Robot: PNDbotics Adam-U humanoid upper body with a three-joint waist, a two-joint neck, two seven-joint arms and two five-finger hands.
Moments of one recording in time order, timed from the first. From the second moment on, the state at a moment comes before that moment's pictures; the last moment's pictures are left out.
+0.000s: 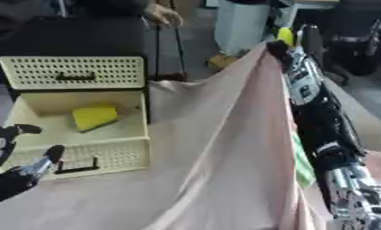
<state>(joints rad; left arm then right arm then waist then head) -0.18 0.39 -0.10 -1.88 -0.97 0.03 -0.27 -0.94 -0.22 -0.44 -0.86 0.97 0.18 -0.26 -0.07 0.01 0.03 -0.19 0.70</state>
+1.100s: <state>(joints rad) -0.18 0.39 -0.09 -1.88 -0.97 0.03 -0.27 -0.93 -0.21 -0.45 -0.87 0.88 0.15 -0.30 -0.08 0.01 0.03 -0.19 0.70</state>
